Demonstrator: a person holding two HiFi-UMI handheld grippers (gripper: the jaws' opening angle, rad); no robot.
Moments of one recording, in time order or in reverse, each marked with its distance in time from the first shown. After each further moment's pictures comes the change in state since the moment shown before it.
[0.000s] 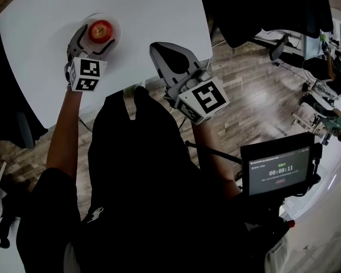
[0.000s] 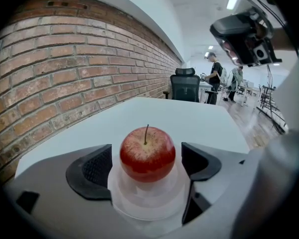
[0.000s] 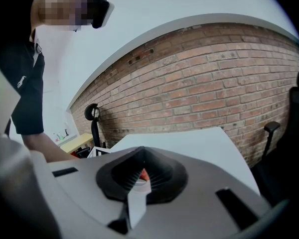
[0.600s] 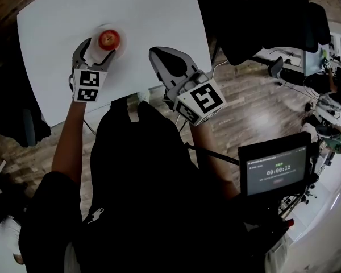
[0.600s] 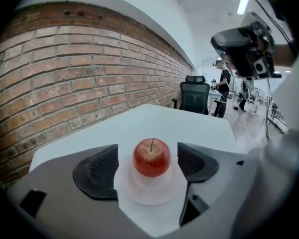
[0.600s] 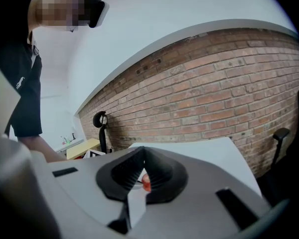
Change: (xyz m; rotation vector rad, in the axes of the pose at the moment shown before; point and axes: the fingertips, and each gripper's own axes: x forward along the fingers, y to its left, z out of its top) left arm -0.030 -0.006 0.016 -0.107 -0.037 0.095; right arm -0.015 -0.003 0.007 -0.059 -0.064 0.079
